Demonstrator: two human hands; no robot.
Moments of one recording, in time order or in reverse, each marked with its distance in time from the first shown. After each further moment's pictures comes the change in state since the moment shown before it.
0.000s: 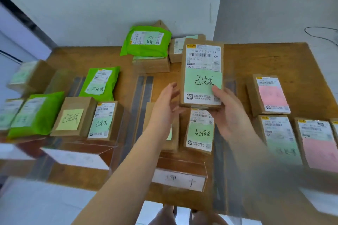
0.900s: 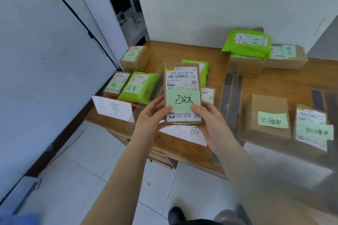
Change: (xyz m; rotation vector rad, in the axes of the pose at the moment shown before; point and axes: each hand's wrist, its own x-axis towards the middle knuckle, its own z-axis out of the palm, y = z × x) left_hand -0.153 0.029 -0.349 -0.085 0.207 0.195; right_hand -0.122 0.229 0.241 -0.240 -0.318 0.125
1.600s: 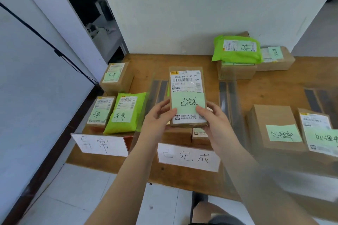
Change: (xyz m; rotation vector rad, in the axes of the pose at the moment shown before) left_hand 0.118 0.019 0.000 0.129 -0.164 -0.030; right_hand 0.084 -0.013 0.017 0.001 0.266 -0.094
